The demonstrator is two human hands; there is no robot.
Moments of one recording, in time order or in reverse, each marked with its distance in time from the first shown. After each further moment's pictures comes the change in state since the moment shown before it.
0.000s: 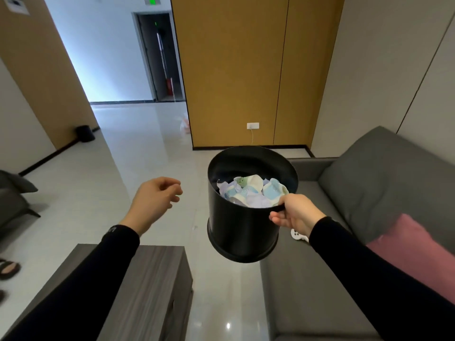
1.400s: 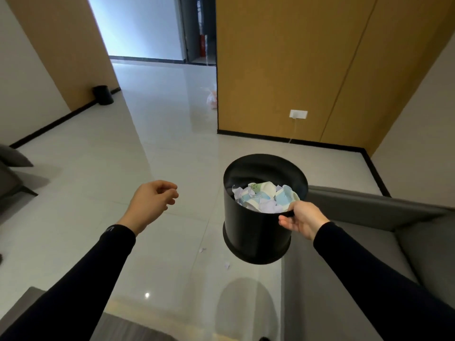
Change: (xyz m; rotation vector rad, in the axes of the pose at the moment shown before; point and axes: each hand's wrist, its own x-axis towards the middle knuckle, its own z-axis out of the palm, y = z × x) left_hand 0.498 -0.125 0.054 0.030 0.093 -0.263; right_hand 0.517 -0.165 0.180 -0.099 -0.068 0.212
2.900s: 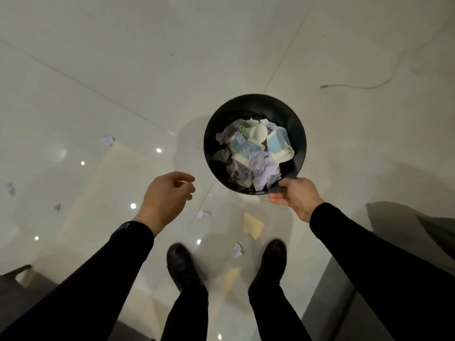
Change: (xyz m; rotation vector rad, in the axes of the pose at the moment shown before) left_hand 0.545 -0.414 0.239 0.101 -0.109 -0.743; right_hand 0.714 0.083 0.304 -0.335 -0.144 0.418
